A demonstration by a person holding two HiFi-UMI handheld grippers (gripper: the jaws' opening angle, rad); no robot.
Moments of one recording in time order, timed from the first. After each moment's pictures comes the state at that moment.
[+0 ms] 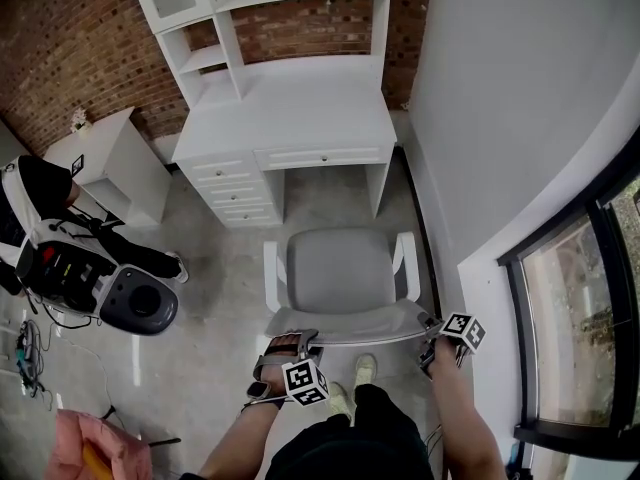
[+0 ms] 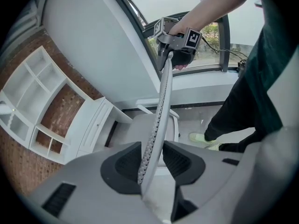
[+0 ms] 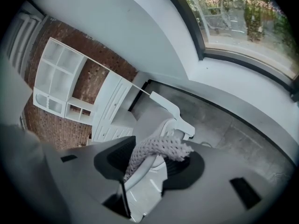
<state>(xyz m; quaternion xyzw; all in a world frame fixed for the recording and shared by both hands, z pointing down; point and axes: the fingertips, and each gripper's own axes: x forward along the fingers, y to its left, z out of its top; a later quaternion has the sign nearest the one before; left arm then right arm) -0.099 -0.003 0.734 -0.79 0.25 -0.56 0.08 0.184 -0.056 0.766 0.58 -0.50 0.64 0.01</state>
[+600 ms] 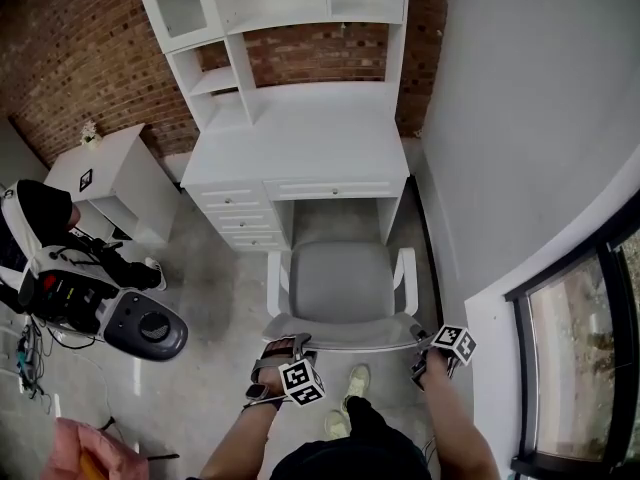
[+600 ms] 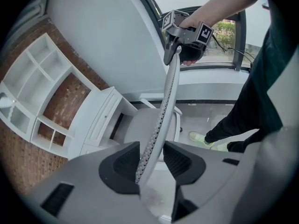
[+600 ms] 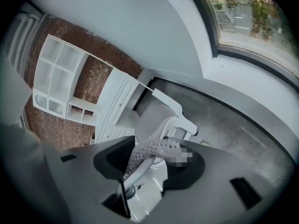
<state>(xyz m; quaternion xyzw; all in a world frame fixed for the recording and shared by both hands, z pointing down) -0.131 -0.104 0.739 -0.76 0.28 -0.58 0.06 0.152 -0.151 0.769 0.56 -0.51 0.65 0.01</state>
